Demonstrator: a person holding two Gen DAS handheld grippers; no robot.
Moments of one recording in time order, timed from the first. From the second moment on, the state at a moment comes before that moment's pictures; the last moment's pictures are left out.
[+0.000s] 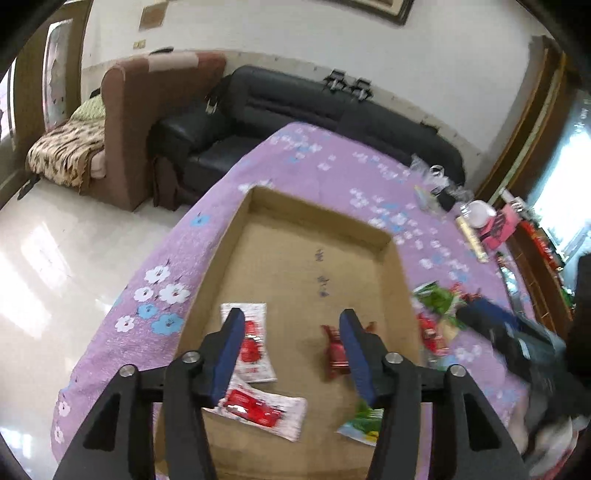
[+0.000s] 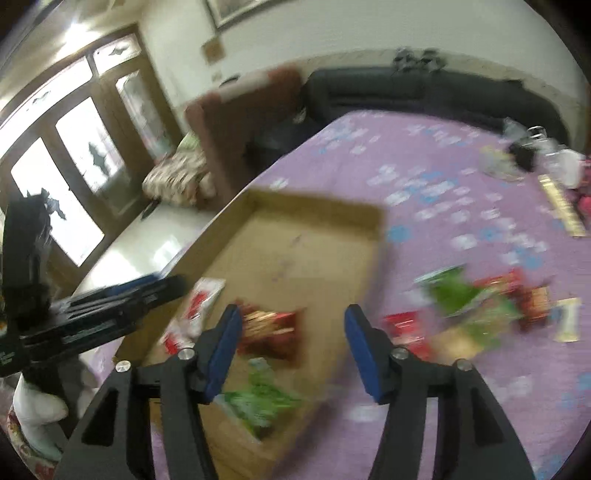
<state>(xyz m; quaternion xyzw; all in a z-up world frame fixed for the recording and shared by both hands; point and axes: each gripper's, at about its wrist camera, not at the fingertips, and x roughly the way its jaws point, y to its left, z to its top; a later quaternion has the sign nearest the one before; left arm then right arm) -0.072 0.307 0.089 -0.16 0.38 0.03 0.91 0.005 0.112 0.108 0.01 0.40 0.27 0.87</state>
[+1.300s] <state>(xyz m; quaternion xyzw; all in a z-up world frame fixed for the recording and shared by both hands) 0.034 0.091 0.025 0.07 0.53 -0.02 0.85 -0.015 -0.113 0.074 0.07 0.44 0.17 0.88</state>
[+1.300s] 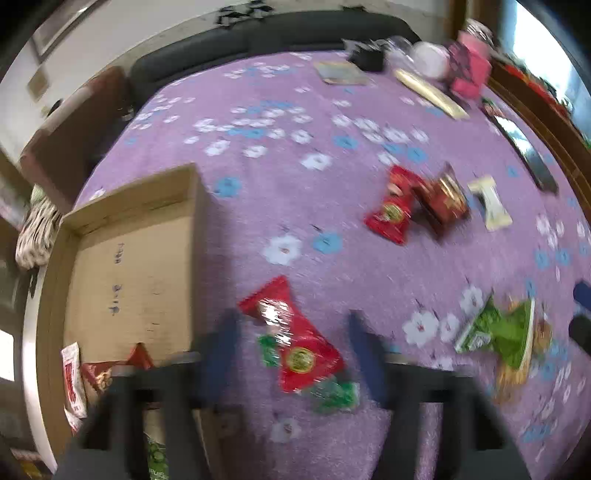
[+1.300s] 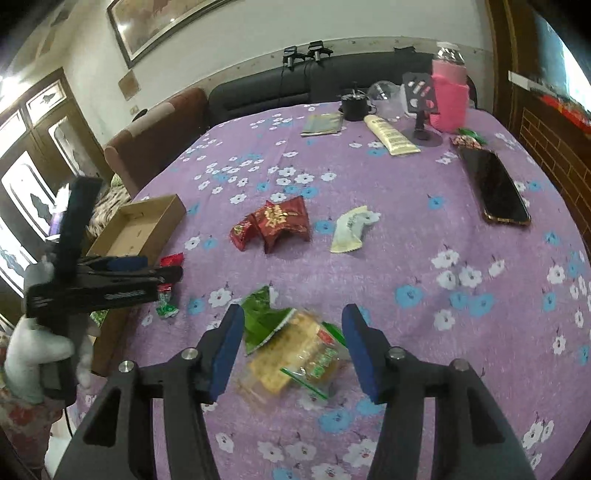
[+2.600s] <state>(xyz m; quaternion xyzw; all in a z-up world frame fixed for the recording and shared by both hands) -0.029 0.265 0.090 -0.13 0.43 0.00 0.89 -0.031 -0.015 0.113 0.07 0.41 0.27 0.87</state>
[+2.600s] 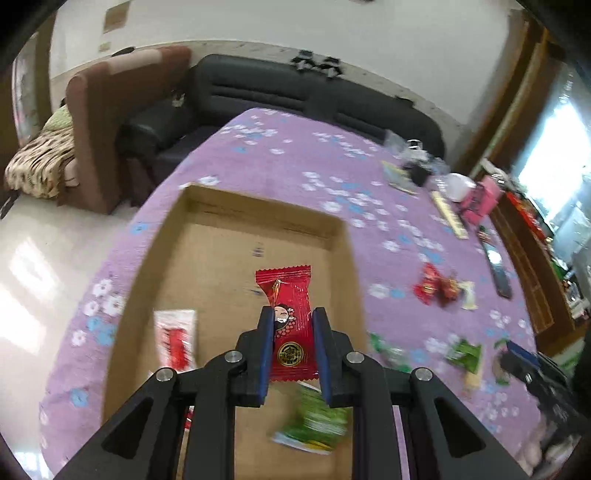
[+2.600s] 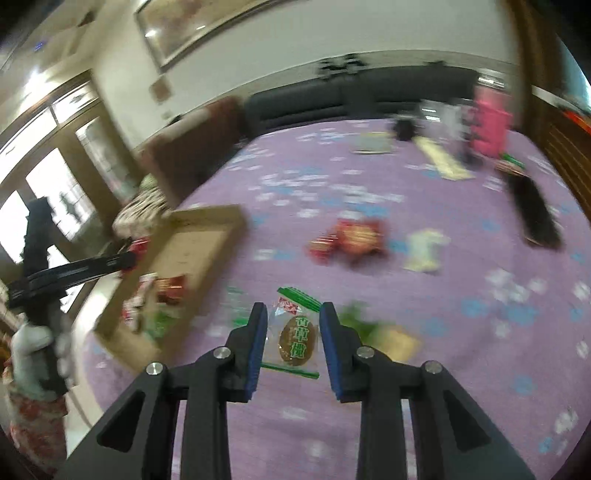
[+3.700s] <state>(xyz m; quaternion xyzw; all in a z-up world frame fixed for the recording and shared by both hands) -0.044 0.276 0.122 -0.19 0.38 -0.04 0.91 0.023 0.018 0.118 0.06 0.40 0.22 0.89</state>
